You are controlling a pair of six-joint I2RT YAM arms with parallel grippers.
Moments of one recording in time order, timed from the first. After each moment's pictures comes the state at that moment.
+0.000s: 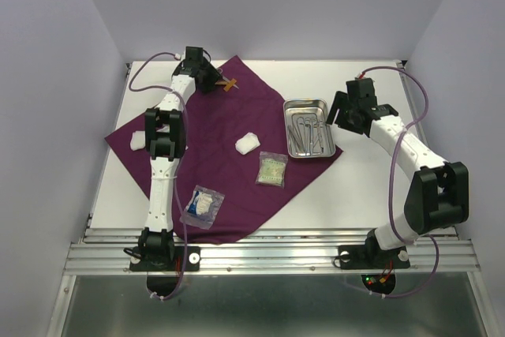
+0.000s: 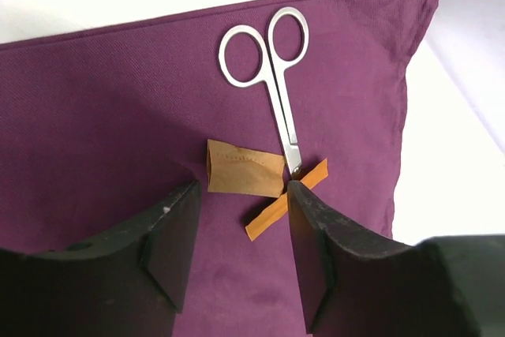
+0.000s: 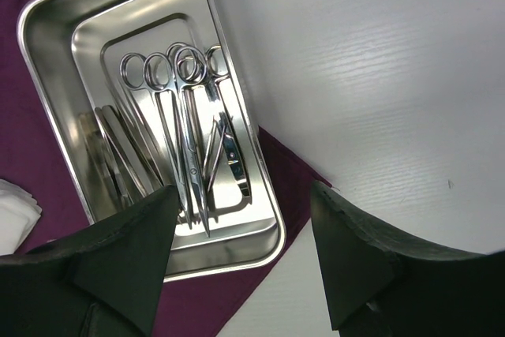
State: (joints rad) left arm -0.13 2.63 2.36 -0.49 0.10 -0.86; right arm 0.20 1.52 1.18 -0.49 0.19 0.48
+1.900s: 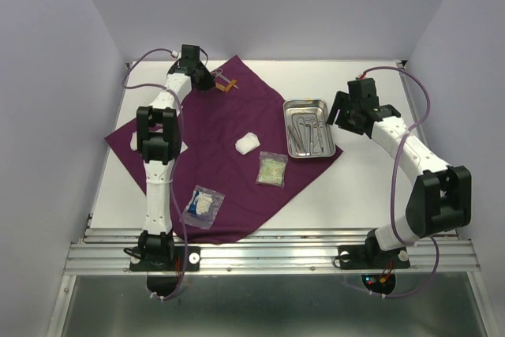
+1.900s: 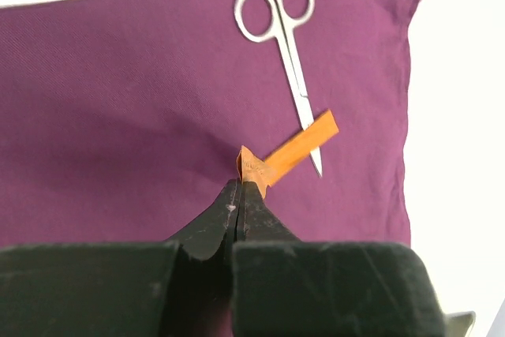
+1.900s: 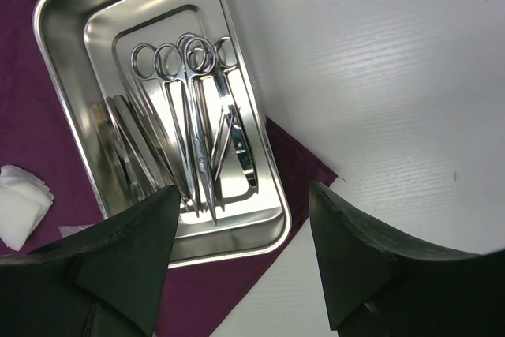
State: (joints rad) left arm -0.12 2.45 2.15 -0.47 0.09 -0.79; right arm 0.20 1.50 1.18 -0.51 0.16 0.48
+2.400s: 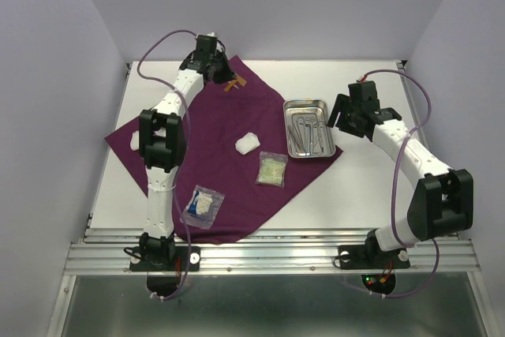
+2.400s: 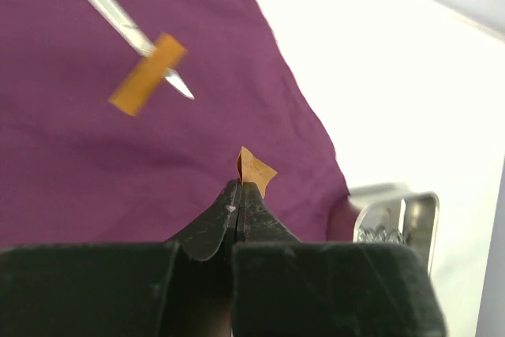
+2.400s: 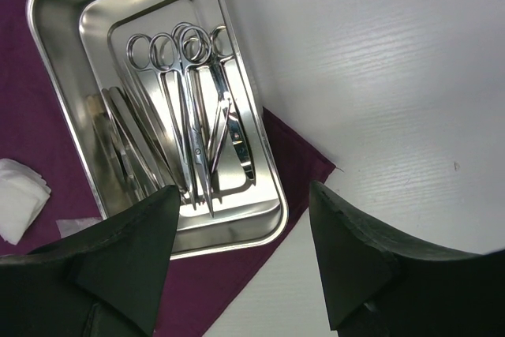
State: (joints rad) left arm -0.23 2.29 2.09 -0.47 0.18 -0.63; right arm 0.20 1.47 1.14 -0.51 0.16 0.49
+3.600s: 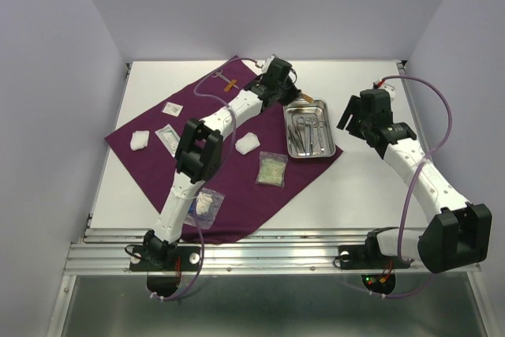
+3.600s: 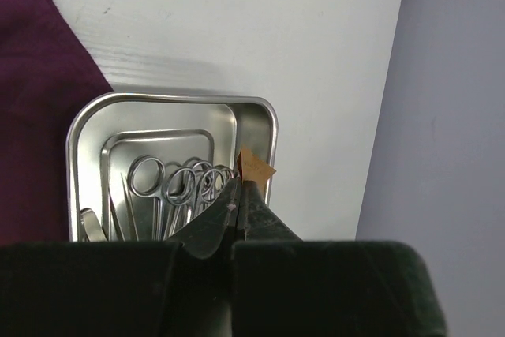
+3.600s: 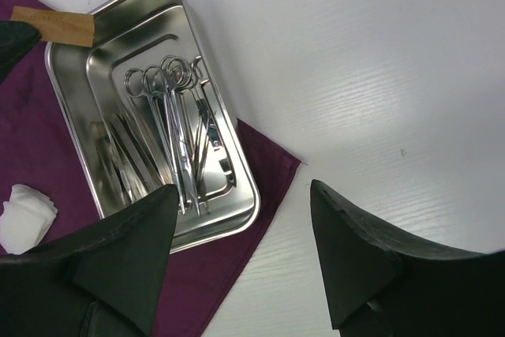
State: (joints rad) left arm -0.64 2.37 2.14 -0.36 0.04 -1.06; right arm 0.20 1.25 1.03 -0.48 0.28 0.52
